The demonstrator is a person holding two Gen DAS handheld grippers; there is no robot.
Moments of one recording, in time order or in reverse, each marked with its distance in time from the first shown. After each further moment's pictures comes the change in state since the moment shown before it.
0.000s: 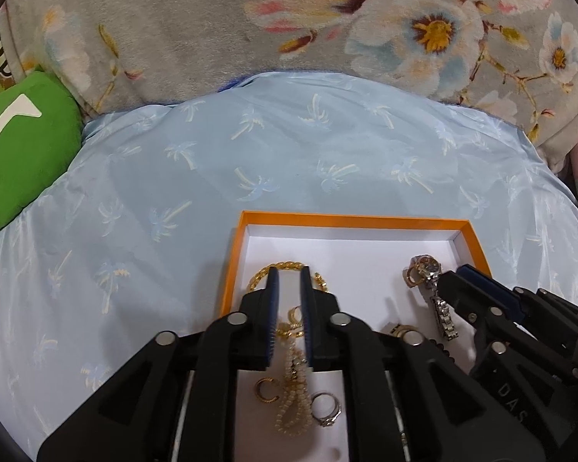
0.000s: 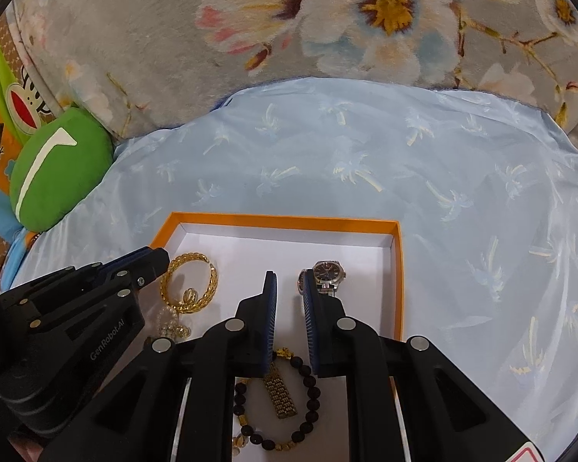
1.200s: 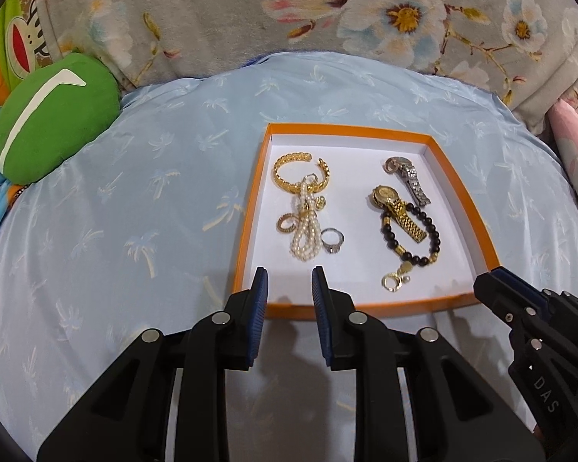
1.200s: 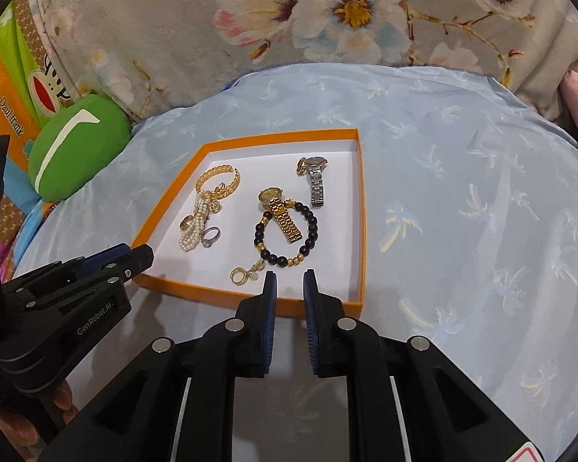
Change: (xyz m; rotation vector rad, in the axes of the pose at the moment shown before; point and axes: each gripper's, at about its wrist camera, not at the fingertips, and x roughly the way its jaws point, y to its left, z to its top) left arm -0.083 0.001 -0.100 0.021 0.012 0.032; right arm -0.094 0.013 -0.103 0.026 -0.023 -0.043
